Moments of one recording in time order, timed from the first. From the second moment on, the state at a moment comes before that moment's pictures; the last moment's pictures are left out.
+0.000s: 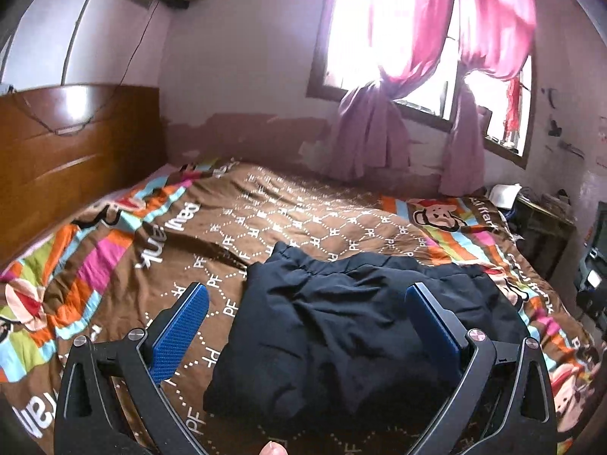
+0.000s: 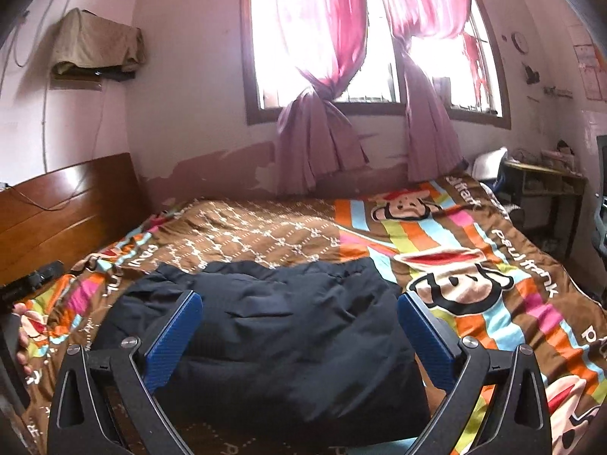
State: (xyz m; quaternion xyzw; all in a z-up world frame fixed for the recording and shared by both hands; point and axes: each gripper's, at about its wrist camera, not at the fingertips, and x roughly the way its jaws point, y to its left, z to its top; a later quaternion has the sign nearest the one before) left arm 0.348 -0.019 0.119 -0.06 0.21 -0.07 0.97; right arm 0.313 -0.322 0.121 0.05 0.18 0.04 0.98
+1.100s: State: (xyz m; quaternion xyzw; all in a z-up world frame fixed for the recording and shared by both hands) left arm 0.184 -0.037 0.155 -0.02 0.13 -0.13 0.98; right arm 0.162 -0.280 0.153 0.03 0.12 0.07 0.99
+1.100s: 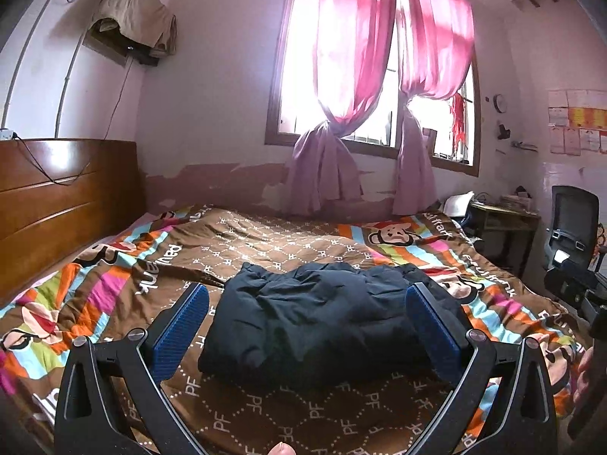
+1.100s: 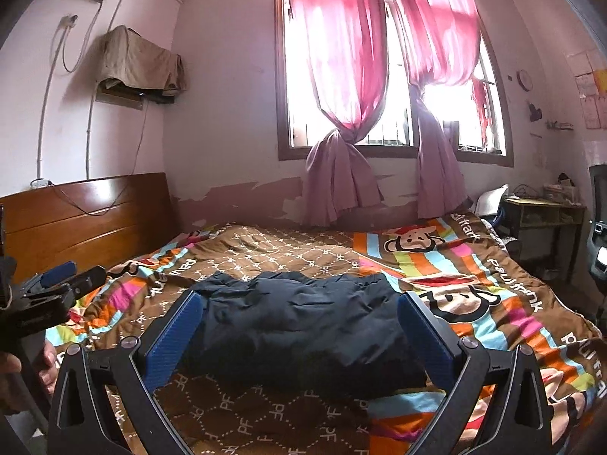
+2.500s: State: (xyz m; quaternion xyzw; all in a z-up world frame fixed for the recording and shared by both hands) left arm 0.103 -0.022 0.078 0.03 0.15 -0.09 0.98; right arm 0.090 -0.248 0.080 0.03 0.14 0.04 0.99
